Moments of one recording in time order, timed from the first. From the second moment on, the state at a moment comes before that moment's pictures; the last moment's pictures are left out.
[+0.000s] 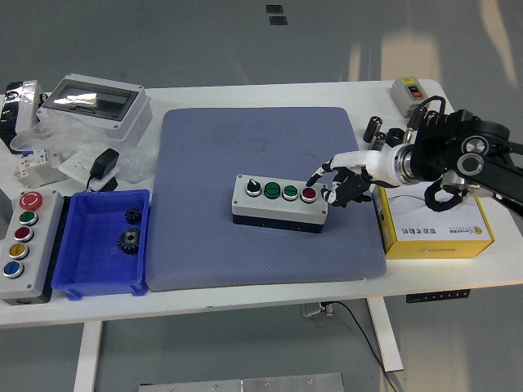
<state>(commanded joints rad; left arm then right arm) 0.04 0.13 -1.59 -0.19 1.83 -0.03 0.35 1.00 -0.62 0.40 1.48 -0.85 0.30 -0.65</state>
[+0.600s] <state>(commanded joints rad) 0.04 0.13 -1.59 -0.18 1.81 -0.02 0.34 0.99 -0.60 0.37 1.46 -0.86 0.25 -0.63</state>
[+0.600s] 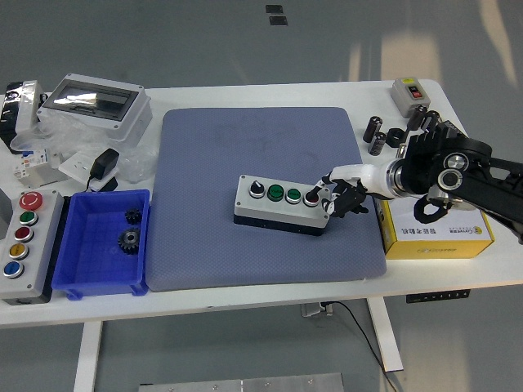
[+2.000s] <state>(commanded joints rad) 0.03 0.11 -1.58 -0.18 1.82 -0.03 0.33 0.13 -0.19 1.54 1.25 -0.28 0.37 0.02</state>
